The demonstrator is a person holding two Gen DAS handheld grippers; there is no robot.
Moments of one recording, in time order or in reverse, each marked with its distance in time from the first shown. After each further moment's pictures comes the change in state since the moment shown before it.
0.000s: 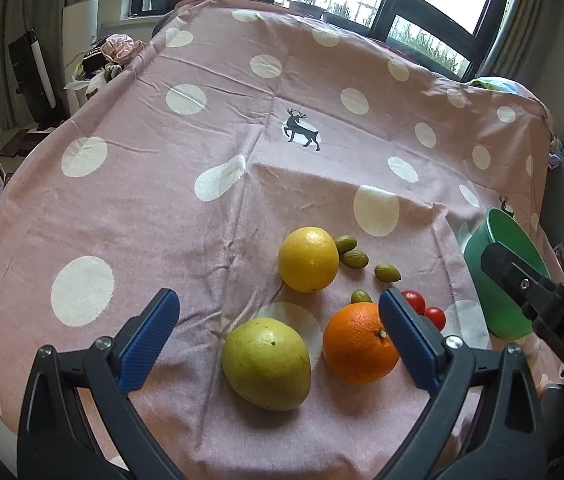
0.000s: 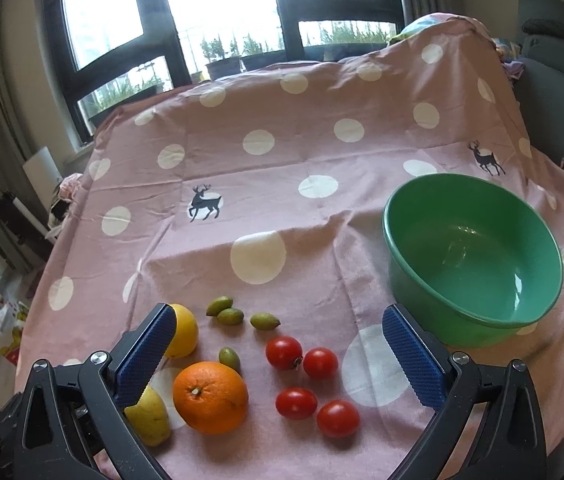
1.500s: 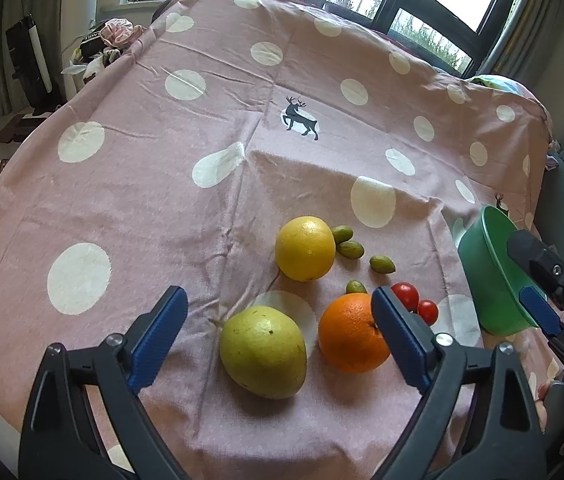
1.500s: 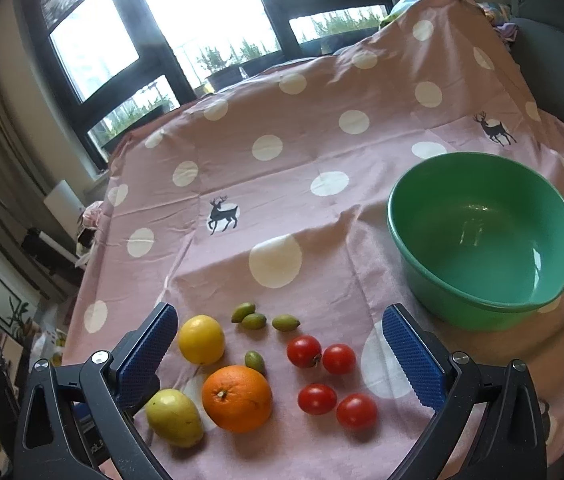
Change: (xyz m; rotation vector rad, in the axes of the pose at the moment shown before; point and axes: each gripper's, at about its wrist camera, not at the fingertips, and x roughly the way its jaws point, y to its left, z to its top) left arm -0.001 0.003 0.001 -0.031 0.051 -0.022; right arm -0.008 -0.021 0.004 0.124 -0.002 0.120
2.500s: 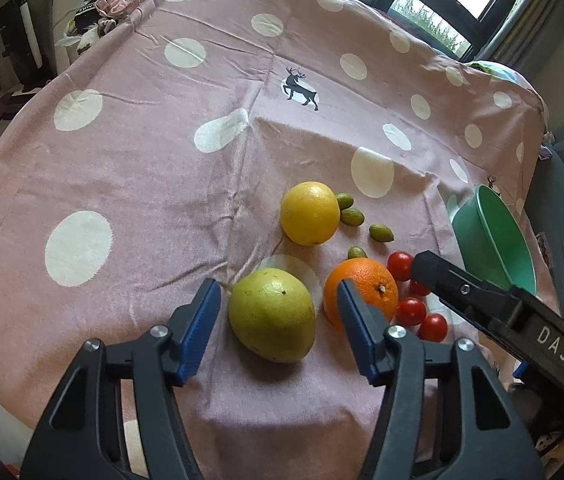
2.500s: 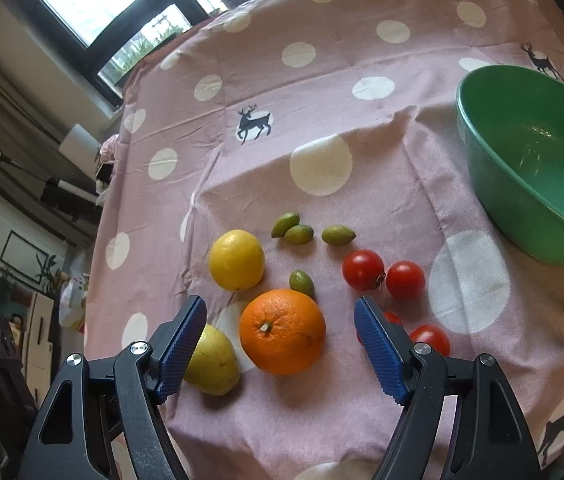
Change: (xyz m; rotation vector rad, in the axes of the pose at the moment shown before) left arm -0.002 0.014 -0.006 -0.015 0.118 -0.060; right arm 0.043 0.021 -0.030 0.007 0.314 0.111
